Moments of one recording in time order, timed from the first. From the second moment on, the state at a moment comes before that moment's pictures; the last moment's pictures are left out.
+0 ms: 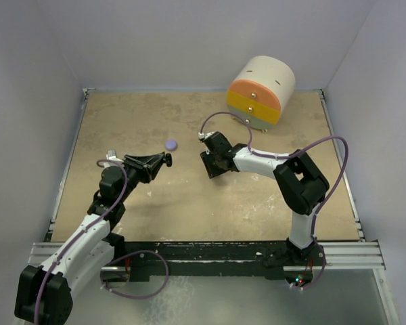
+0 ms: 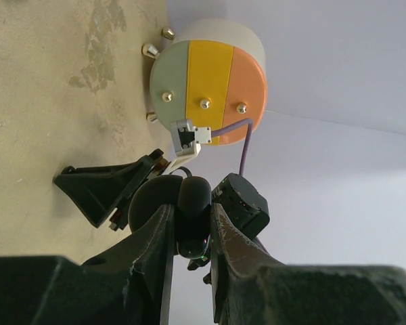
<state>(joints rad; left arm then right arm) -0.29 0.76 0.30 0.31 0.13 -1.62 0.72 1.89 1.21 -0.34 0.10 0.22</state>
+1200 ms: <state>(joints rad) -0.29 0.76 0.30 0.31 0.13 -1.62 0.72 1.90 1.21 -0.38 0.15 0.22</state>
